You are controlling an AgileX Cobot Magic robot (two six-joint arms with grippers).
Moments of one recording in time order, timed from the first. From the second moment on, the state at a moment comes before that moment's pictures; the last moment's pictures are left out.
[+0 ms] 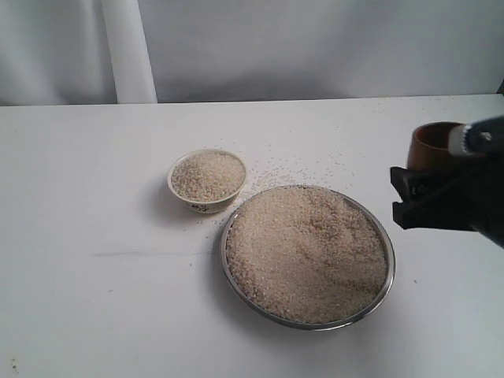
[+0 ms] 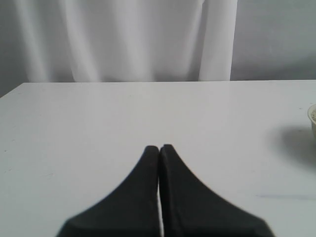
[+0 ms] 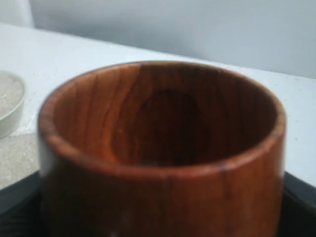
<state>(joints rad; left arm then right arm) -0.01 0.00 0.00 -0.04 0.35 0.04 0.34 1.27 -0.36 0.26 -0.46 -0.27</state>
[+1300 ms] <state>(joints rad) -0.01 0.00 0.00 -0.04 0.35 0.04 0.02 2.10 -0.45 -0.24 -1.12 -0.06</state>
